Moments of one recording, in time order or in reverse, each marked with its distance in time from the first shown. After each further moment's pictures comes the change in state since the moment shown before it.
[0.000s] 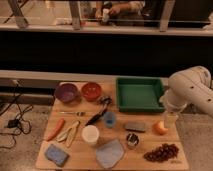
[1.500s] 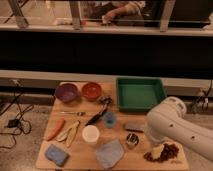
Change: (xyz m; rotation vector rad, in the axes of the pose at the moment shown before) arm -0.087 0.131 0.039 -0.072 -0.004 -0.347
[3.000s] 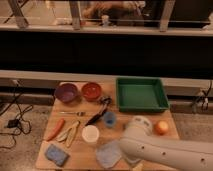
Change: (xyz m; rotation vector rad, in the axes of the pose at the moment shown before) arm -0.126 0.039 0.044 -0.078 -0.053 -0.231
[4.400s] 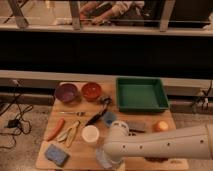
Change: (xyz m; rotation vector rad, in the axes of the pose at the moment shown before) arm -0.045 -0.035 0.070 -0.027 -0.076 -0.136
